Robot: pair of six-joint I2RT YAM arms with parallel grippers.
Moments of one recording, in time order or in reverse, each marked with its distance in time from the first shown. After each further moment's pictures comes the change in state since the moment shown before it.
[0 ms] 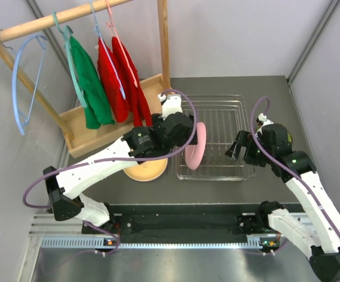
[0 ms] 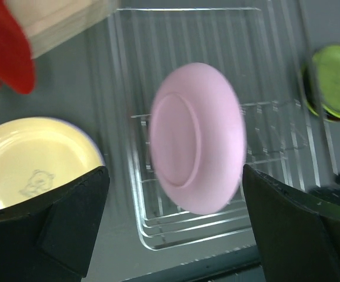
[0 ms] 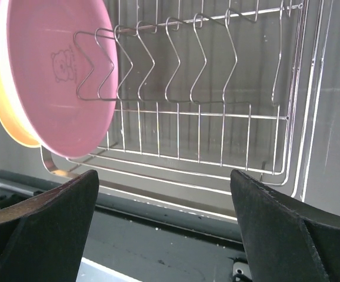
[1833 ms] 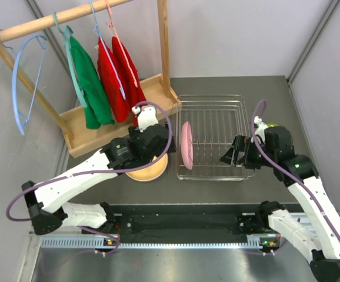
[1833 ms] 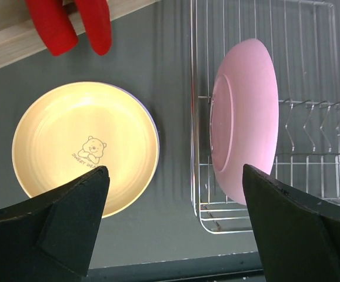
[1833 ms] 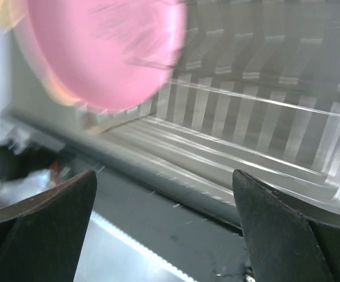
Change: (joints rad) left arm 0.045 -0.201 -0.234 -0.046 -0.040 -0.079; right arm 0.000 -0.039 -0.007 -0.010 -0.167 -0.048
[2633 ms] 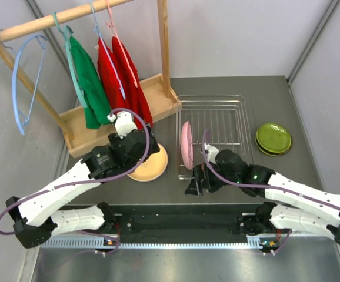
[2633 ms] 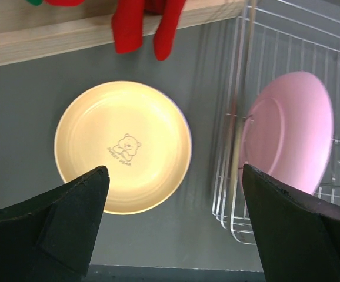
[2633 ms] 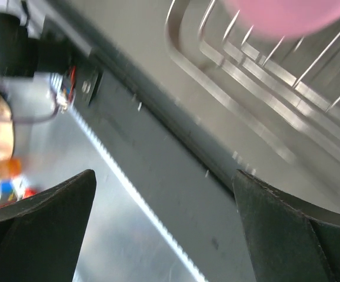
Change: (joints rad) left arm 0.051 -0.195 -0.113 -0.055 -0.083 -0.105; right arm 0.663 0.148 -0.262 0.474 0.028 0.208
